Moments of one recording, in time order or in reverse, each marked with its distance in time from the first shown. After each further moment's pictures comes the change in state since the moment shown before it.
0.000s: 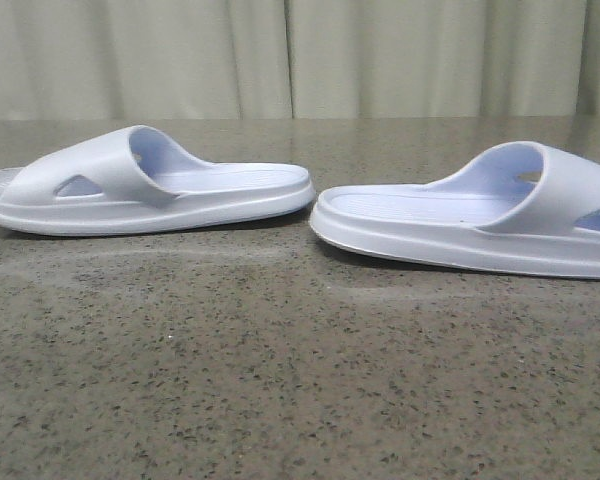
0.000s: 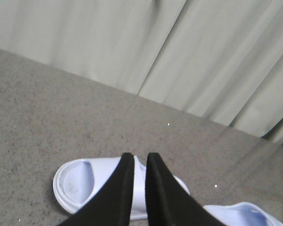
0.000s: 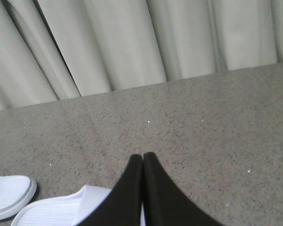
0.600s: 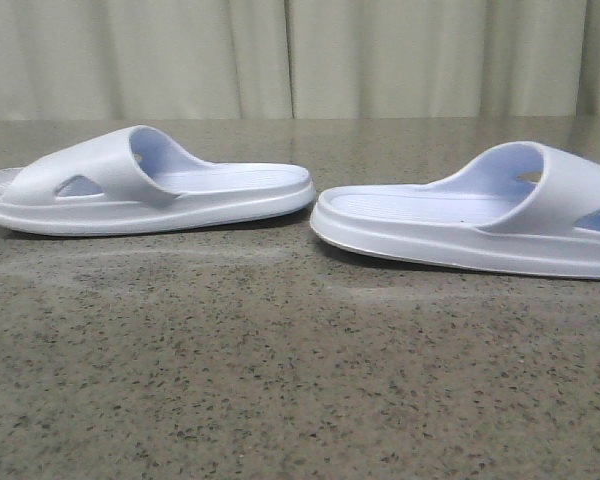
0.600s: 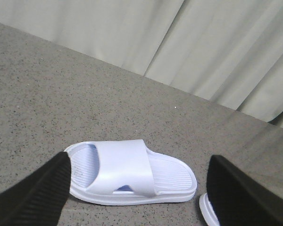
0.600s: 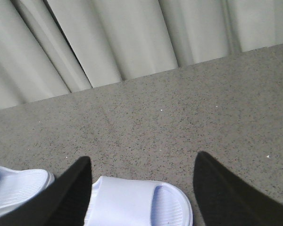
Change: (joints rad) left arm 0.000 0.045 0.000 0.002 0.024 -0.006; right arm 0.000 0.011 0.000 0.075 0.022 0.000
